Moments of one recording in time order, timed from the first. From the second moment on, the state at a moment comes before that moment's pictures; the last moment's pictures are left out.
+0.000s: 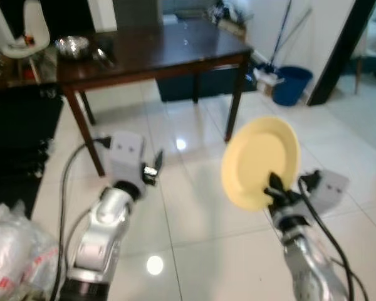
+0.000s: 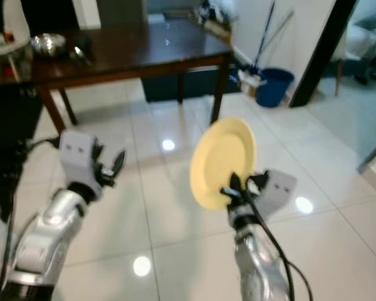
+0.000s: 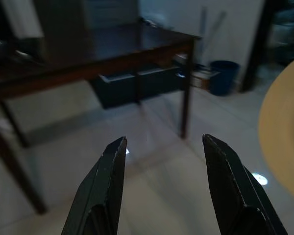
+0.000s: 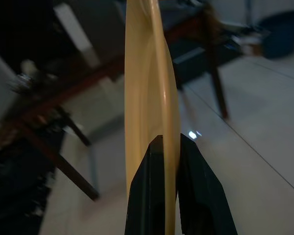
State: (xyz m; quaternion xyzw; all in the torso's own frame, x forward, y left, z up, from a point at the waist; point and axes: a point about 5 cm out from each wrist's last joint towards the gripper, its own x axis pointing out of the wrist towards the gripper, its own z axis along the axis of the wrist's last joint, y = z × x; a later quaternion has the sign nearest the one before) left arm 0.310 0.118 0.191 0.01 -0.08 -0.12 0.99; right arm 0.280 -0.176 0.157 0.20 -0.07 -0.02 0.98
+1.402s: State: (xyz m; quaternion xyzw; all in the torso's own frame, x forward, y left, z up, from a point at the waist) left arm 0.312 0.149 0.177 0.02 -0.05 -0.04 1.00; right arm 0.280 -0.143 0.155 0.19 -0.05 0.08 0.98
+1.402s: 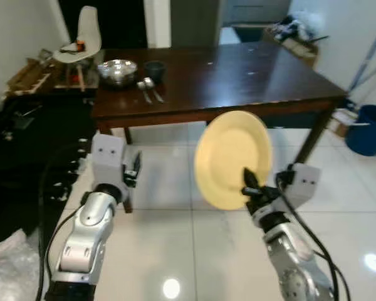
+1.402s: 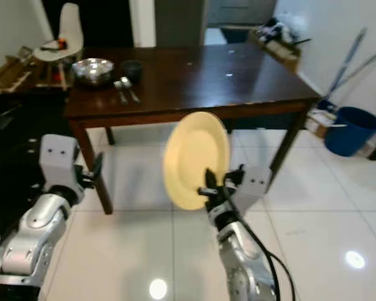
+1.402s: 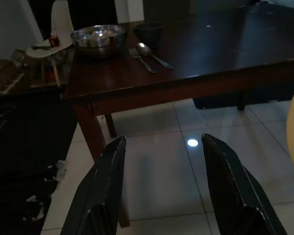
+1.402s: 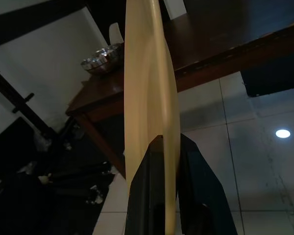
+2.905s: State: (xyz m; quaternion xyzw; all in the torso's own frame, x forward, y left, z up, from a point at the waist) left arm 0.289 0.176 0.171 0.04 -0.05 0.04 1.00; right arm 0.276 -0.123 0.201 0.48 -0.10 0.30 0.81
